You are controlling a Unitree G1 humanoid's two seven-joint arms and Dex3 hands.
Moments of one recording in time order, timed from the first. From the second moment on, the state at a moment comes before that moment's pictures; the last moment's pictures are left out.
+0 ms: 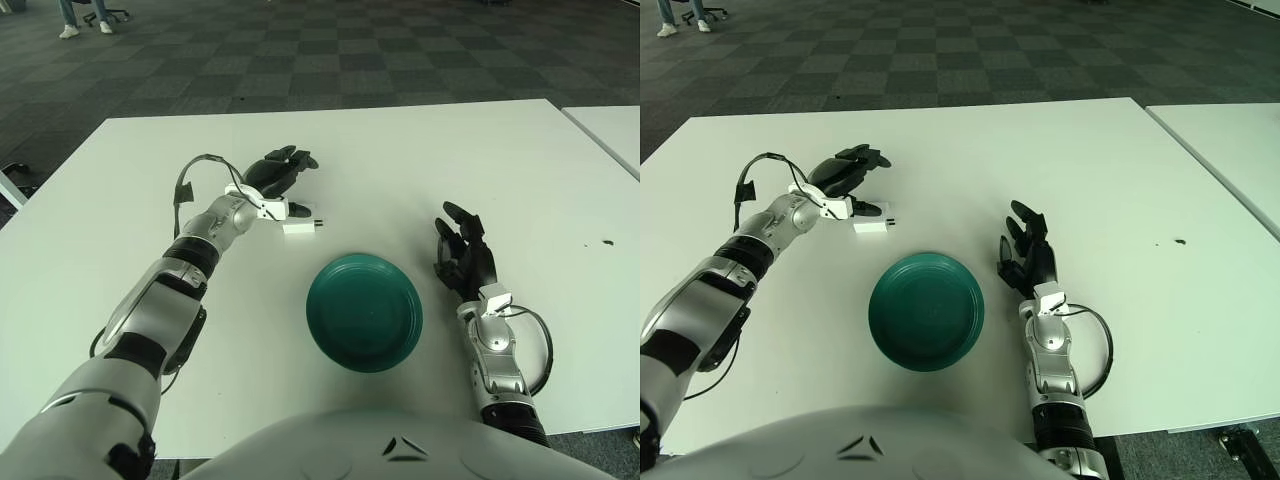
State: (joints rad) left arm -0.74 0.35 -0.42 1.01 0.75 -0.51 0.16; right arm 0.12 -0.02 -0.05 0.20 -0.05 -0.43 -0.06
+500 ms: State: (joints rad) left arm -0.74 0.33 -0.45 1.04 0.74 -0.50 0.16; right arm 0.13 -0.02 -0.05 0.20 -0.05 -0.43 -0.06
